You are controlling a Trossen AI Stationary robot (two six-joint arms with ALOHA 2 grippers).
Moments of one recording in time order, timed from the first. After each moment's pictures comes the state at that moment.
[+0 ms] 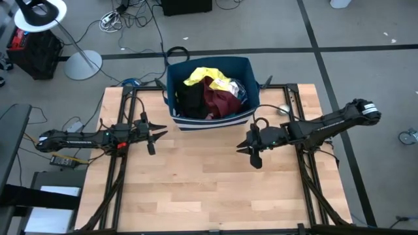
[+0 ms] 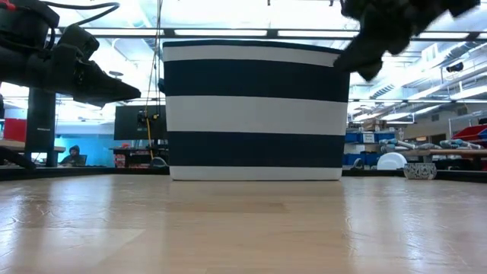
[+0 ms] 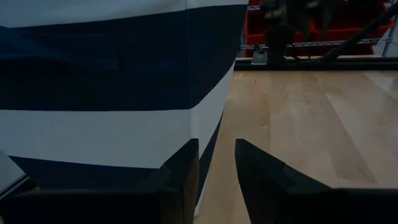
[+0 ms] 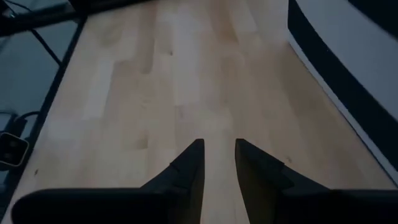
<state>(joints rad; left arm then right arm) 0.05 0.26 0.02 0.13 -0.26 0.05 0.20 1.11 0.70 -0.18 0.15 0.31</state>
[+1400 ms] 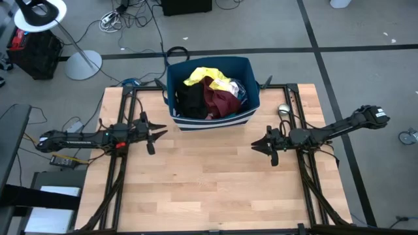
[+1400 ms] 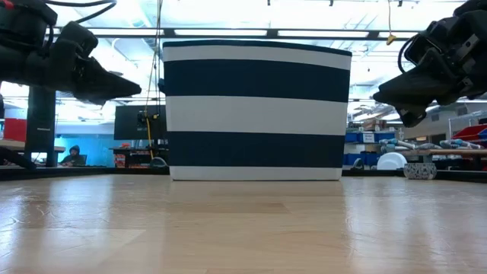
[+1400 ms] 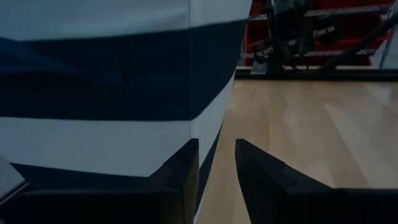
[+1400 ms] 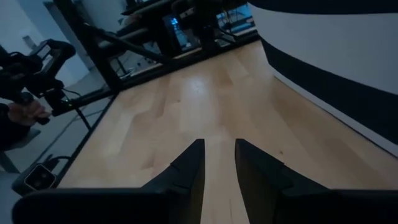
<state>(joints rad) 0.05 0.24 0.02 0.15 -0.26 0.04 0.22 0.63 0.01 0.46 0.21 0.38</state>
